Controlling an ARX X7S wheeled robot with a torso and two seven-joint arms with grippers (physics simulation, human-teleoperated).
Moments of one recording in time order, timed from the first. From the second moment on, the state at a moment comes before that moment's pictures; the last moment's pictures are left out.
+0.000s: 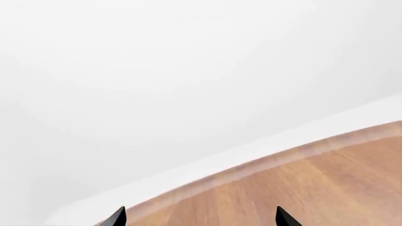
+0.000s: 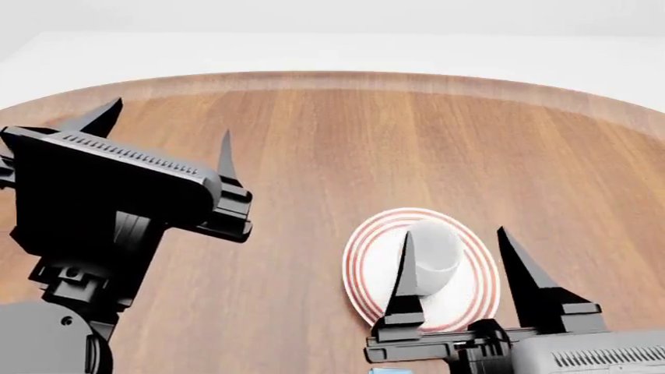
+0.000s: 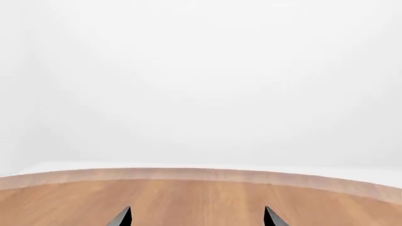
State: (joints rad) left arm -1.42 -1.07 1.32 0.83 -1.24 -0.36 -1.16; right arm 0.16 0.61 -0.66 -1.05 0.41 0.46 0.94
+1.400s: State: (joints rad) left arm -1.37 -1.06 1.32 0.82 -1.23 -0.34 -1.14; right arm 0.42 0.62 -0.93 -1.03 1.24 0.60 1.57
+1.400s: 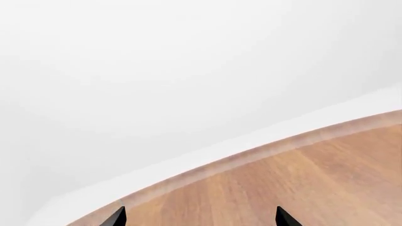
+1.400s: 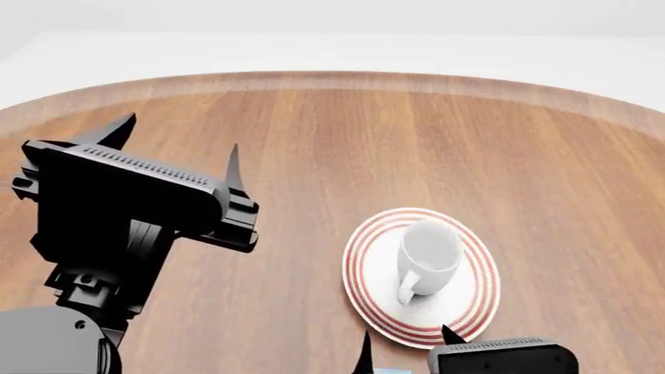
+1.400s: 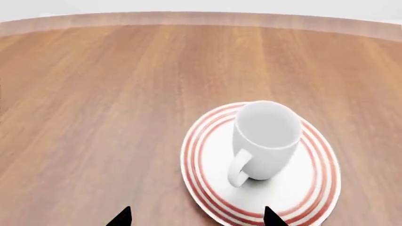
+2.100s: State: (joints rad) left arm -1.34 -1.05 1.32 0.80 -1.21 -0.33 -1.13; right arm 0.36 0.58 -0.85 -0.95 1.37 0.56 1.55
